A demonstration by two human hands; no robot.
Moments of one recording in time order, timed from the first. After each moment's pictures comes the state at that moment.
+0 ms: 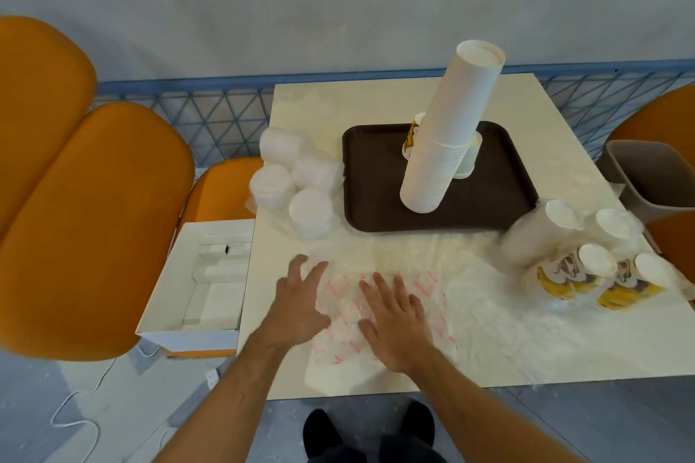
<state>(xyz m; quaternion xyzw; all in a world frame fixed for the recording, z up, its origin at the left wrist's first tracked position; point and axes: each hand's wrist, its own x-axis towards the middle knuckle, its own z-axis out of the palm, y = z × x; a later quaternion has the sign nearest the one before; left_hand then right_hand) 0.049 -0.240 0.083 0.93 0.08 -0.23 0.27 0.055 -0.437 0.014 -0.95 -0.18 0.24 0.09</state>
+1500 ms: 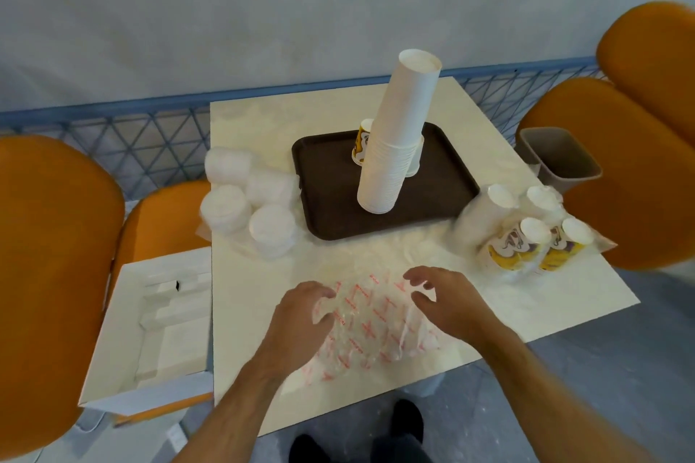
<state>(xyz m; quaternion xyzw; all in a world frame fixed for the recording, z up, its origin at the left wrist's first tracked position) 0.050 -0.251 0.072 0.91 -0.04 -0.15 0.38 0.066 -0.517 0.098 -0.96 -0.02 0.15 0.23</state>
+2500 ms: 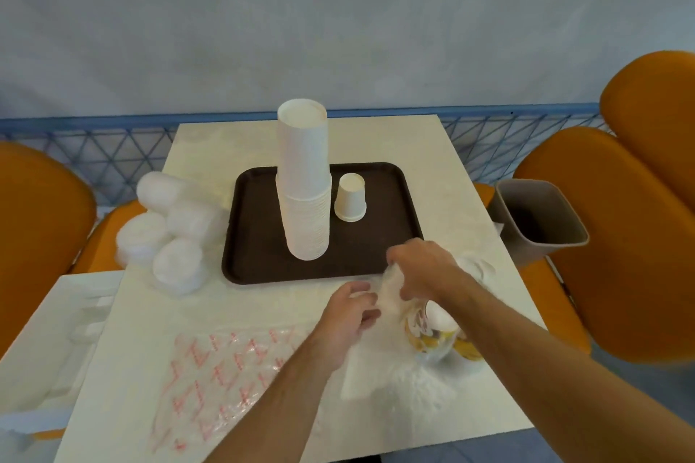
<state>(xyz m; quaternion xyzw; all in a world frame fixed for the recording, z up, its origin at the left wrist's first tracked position) 0.155 -0.523 0.103 0.57 0.29 -0.24 0.73 0.233 -0.658 0.156 -0.96 -0.18 0.23 -0.05</state>
